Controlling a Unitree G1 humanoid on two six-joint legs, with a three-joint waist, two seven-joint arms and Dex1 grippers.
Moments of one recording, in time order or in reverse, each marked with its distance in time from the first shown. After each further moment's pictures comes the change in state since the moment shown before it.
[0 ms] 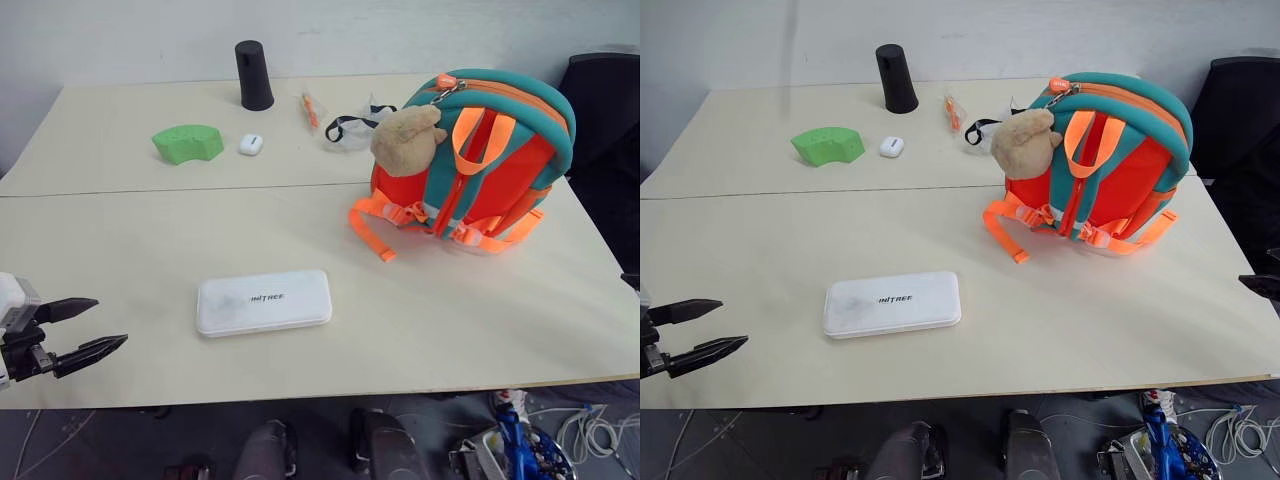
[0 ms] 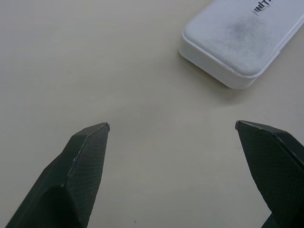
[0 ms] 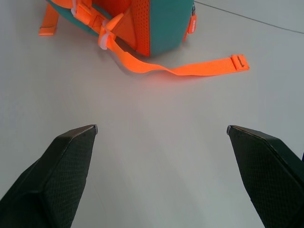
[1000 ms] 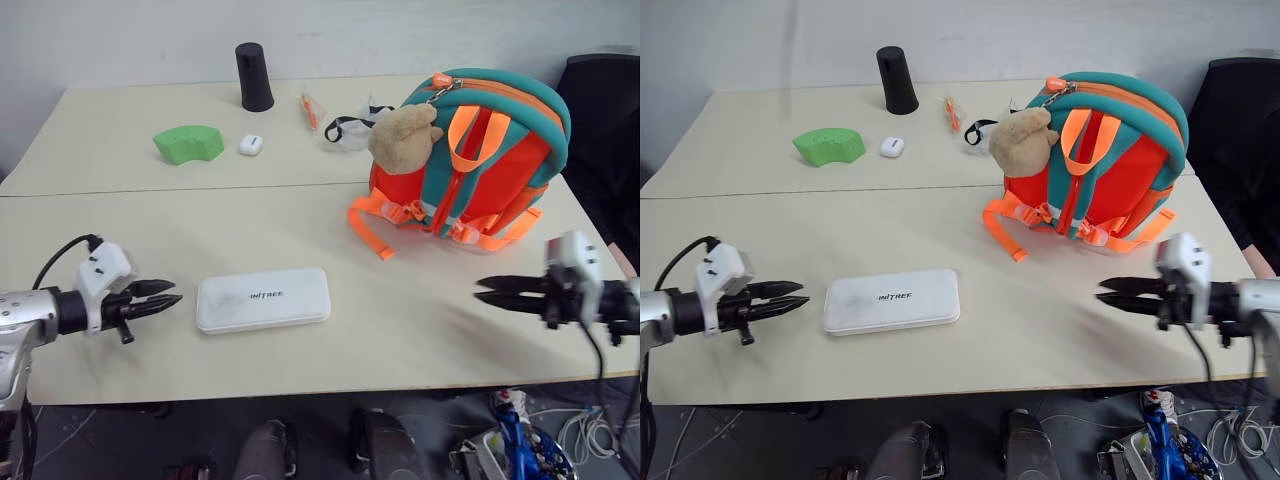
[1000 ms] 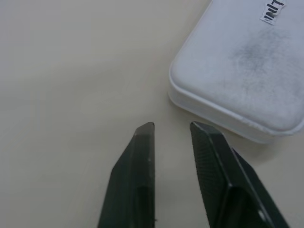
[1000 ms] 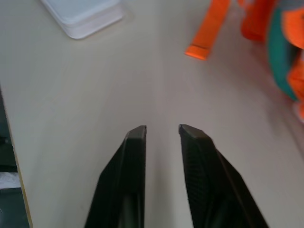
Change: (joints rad) left arm -0.411 -0.001 -0.509 0.135 0.204 -0.140 0.091; right arm 0.085 0.356 0.285 -0.799 0.049 0.102 -0.204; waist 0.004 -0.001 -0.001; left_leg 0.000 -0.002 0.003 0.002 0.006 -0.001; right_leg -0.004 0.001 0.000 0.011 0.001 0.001
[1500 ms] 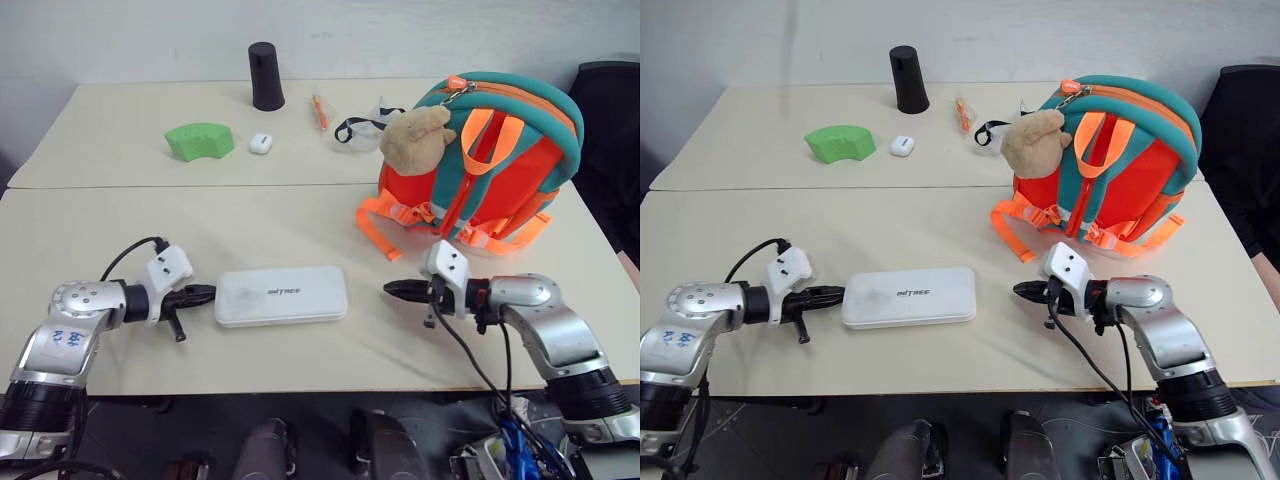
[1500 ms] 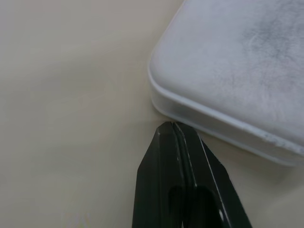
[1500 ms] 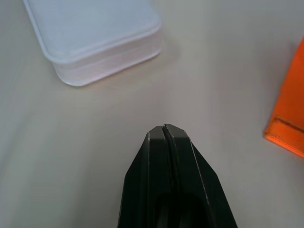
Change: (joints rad) left arm -0.191 -0.127 -0.227 0.055 0.086 -0.018 0.049; right arm -0.180 0.279 0.315 0.009 -0.206 -0.006 -0.254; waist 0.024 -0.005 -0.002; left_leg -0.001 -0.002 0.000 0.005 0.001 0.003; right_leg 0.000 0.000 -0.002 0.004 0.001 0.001
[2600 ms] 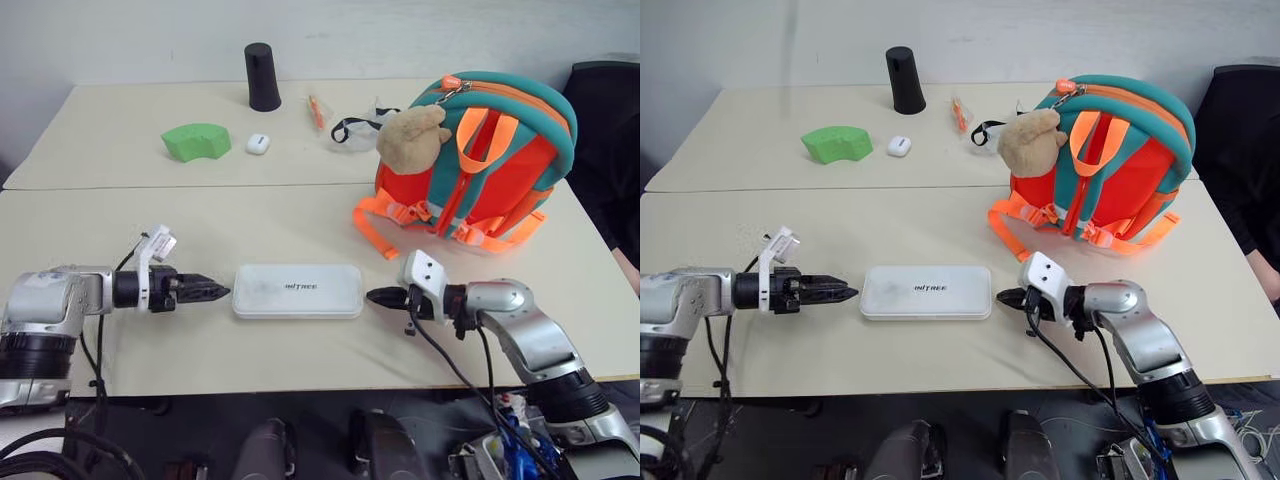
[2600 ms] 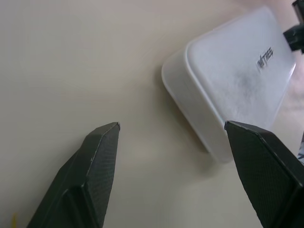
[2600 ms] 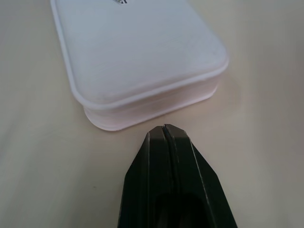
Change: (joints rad) left arm -0.270 0.003 0.049 0.225 -0.294 0.778 -0.090; right arm -0.004 0.033 0.072 -0.018 -0.056 -0.018 -0.021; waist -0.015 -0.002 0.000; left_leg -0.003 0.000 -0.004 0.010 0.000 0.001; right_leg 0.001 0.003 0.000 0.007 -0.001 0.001
